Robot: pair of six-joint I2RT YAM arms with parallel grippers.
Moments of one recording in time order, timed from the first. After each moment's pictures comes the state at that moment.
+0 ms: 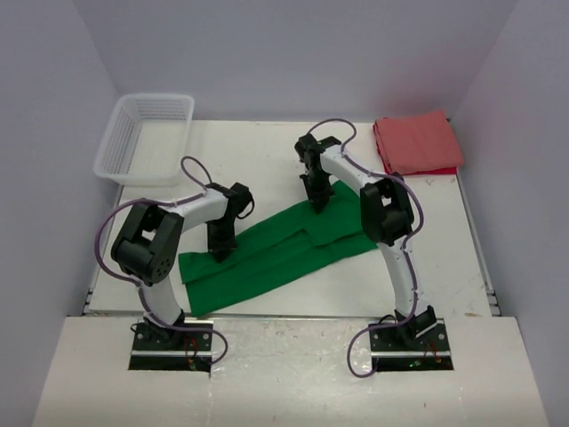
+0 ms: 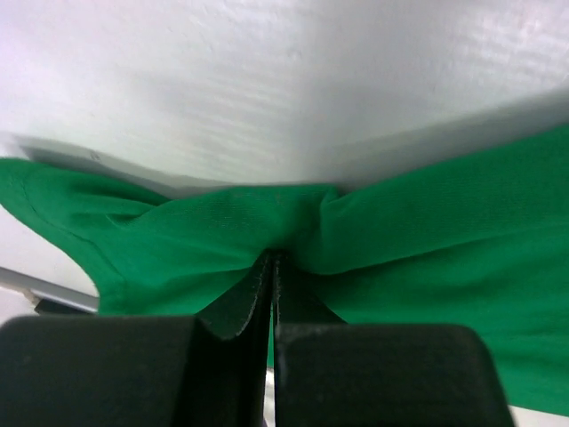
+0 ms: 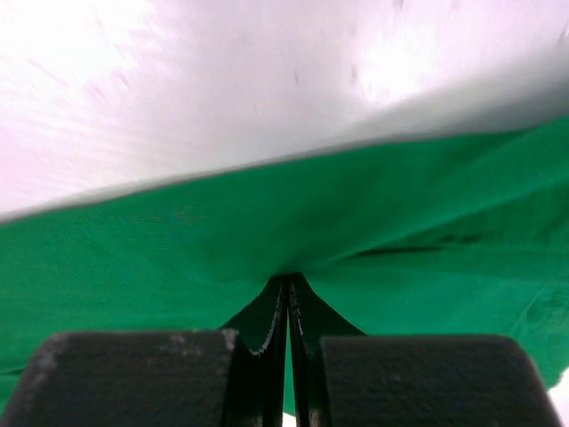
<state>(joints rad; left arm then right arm) -0.47 1.81 1.07 -0.98 -0.19 -0.64 0.50 2.36 2.00 -1.14 0.04 0.28</state>
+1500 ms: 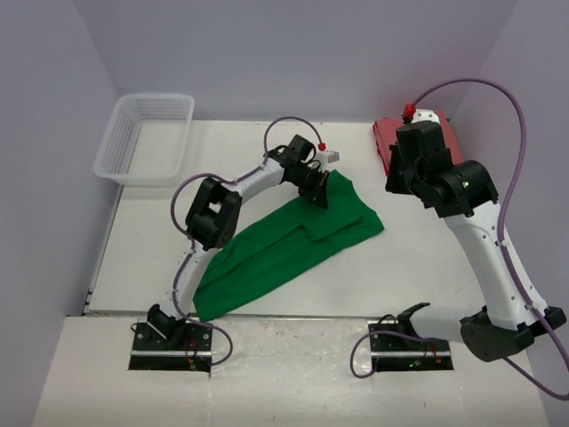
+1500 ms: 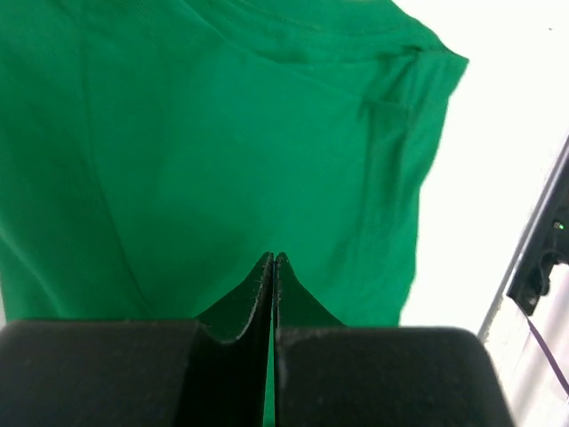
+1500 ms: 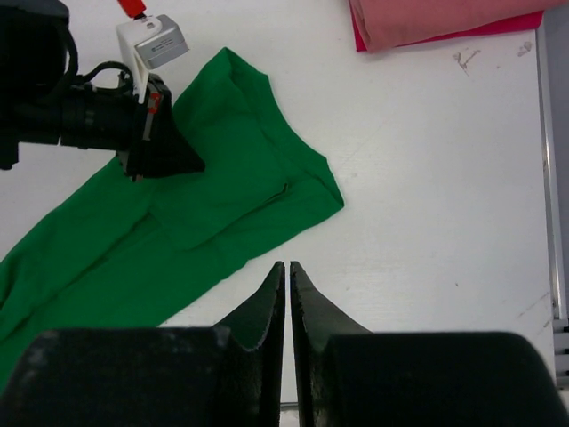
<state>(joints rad) -0.62 2.41 2.00 -0.58 0.66 -0.12 0.46 1.27 1.70 -1.20 0.39 0.40</state>
